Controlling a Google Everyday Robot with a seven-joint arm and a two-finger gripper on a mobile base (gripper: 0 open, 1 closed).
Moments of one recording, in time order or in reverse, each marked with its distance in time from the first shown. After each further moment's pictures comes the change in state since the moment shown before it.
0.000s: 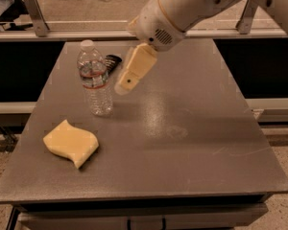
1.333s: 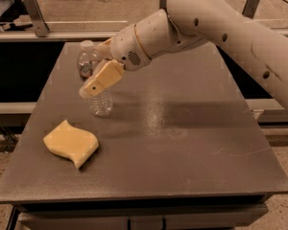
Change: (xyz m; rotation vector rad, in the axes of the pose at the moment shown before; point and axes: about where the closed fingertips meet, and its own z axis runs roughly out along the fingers) arm -0.040 0.003 0.083 -0.143 -0.335 0.069
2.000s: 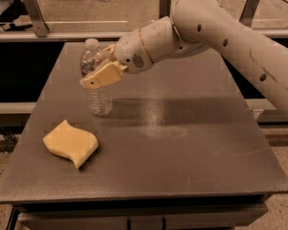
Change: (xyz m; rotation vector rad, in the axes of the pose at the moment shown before) arm 0.009 0.000 0.004 -0.059 -0.068 0.048
